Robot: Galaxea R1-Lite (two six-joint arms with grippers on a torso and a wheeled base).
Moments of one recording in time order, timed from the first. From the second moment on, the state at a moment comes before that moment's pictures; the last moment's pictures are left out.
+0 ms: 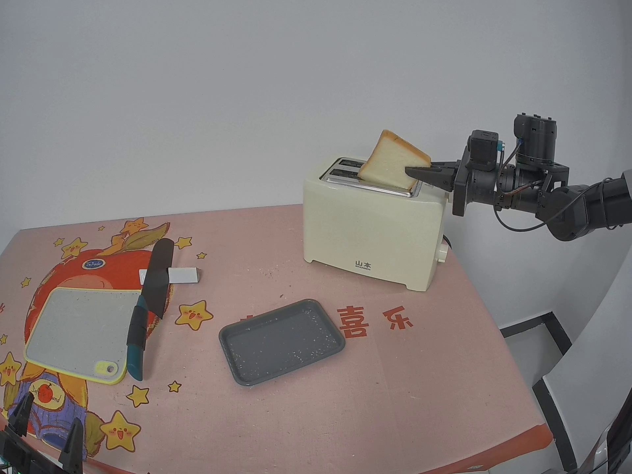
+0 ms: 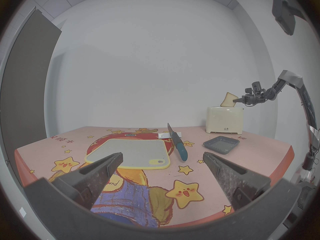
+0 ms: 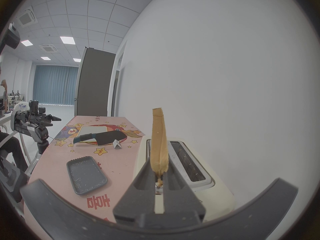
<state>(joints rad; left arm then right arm) -0.01 0.02 -0.02 0.01 0.00 -0.01 0.25 2.00 -1.35 -0.48 0.75 -0.28</state>
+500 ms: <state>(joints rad) -0.01 0.02 -0.02 0.01 0.00 -0.01 0.27 2.03 -1.38 -0.47 0.72 -0.27</state>
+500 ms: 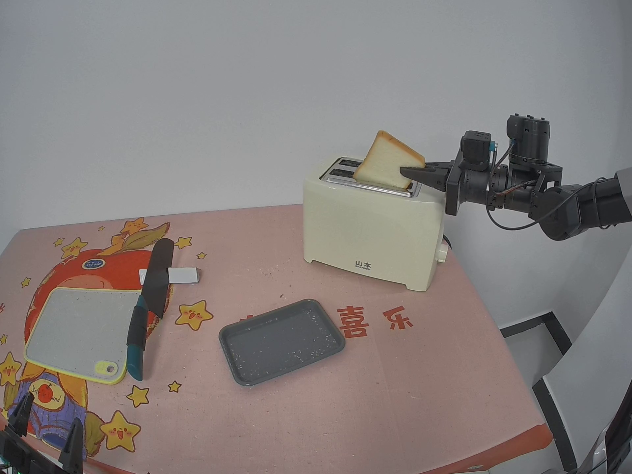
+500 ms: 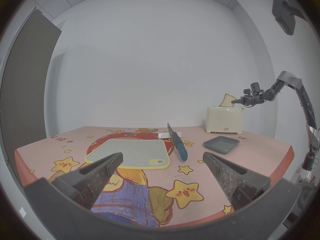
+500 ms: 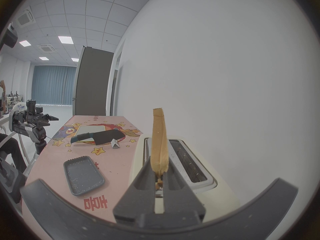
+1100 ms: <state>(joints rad) -0.01 0.02 -0.02 0.01 0.00 -0.01 0.28 2.07 -1.45 -0.46 0.70 -0.16</state>
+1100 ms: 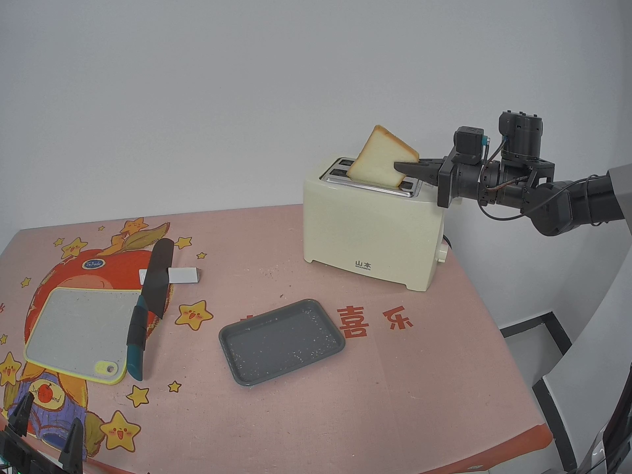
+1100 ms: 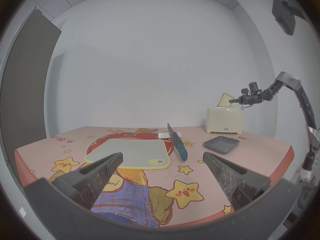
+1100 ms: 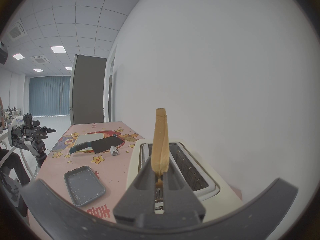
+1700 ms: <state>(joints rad) -0.01 0.02 -0.02 0.01 0.00 -0.01 0.27 2.09 -1.44 -0.46 0.70 -0.17</state>
